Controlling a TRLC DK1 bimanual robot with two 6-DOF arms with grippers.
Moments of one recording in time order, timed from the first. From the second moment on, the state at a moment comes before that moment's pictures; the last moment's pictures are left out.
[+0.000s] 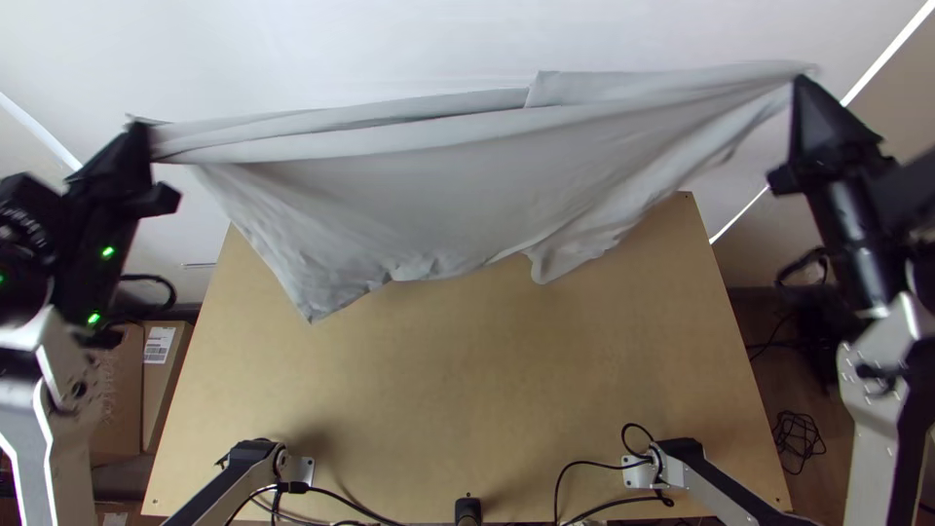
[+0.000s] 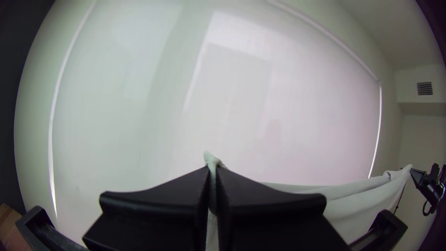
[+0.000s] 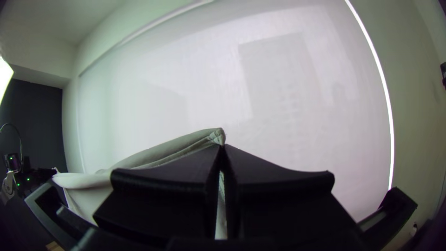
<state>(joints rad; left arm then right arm) 0.00 0.94 1.62 -0.39 -0.04 -0.24 0.16 1.01 1.71 -0.27 -0.10 0.25</state>
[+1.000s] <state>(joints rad) -0.09 0.48 0.90 -0.53 0.05 -0.27 0.36 0.69 1.09 -0.40 -0.24 0.50</state>
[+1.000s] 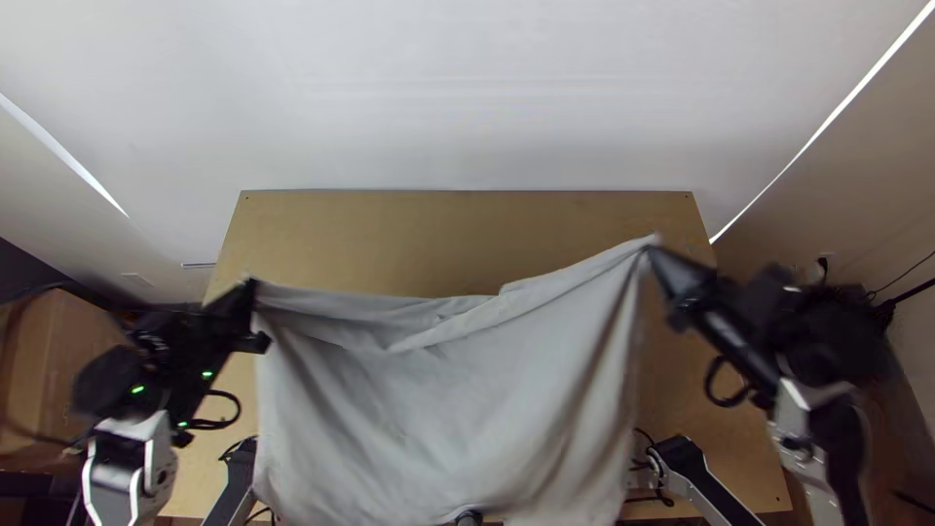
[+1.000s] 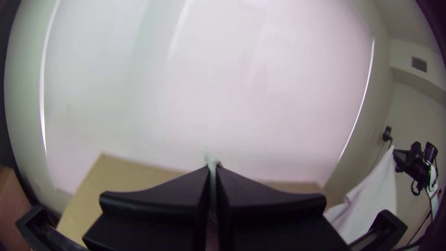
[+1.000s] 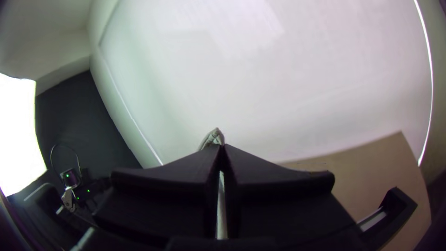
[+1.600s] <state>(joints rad) 0.01 1.03 0.64 -0.05 0.14 -0.27 0.28 1.13 0.72 0.02 -0.26 0.55</state>
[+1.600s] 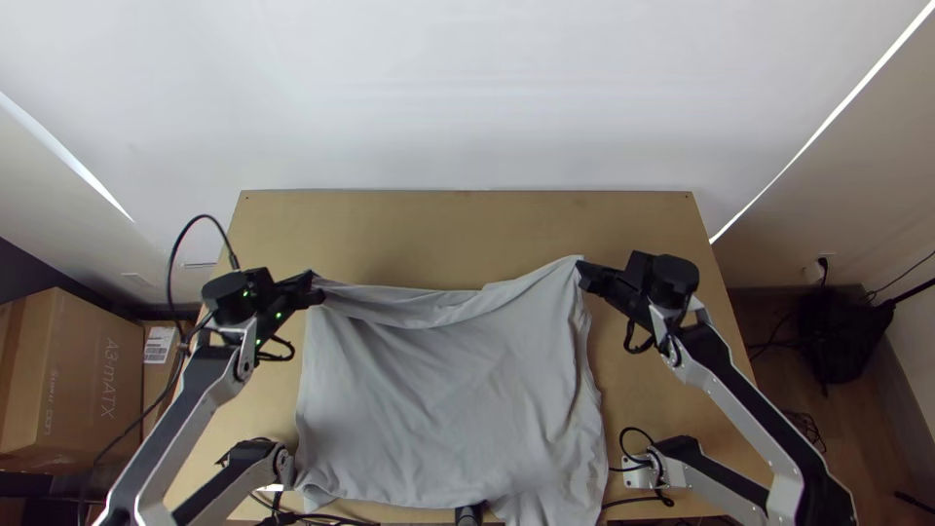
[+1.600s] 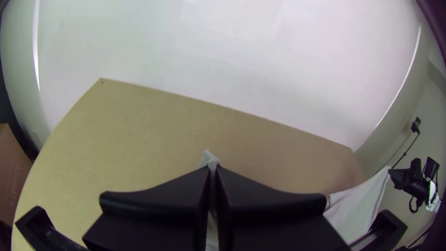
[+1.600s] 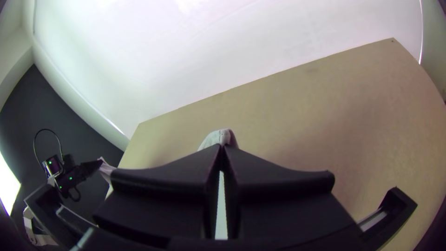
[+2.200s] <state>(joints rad) 0.02 1.80 1.21 0.04 0.13 -0.27 0.10 1.75 1.19 0.14 -0.26 0.55</state>
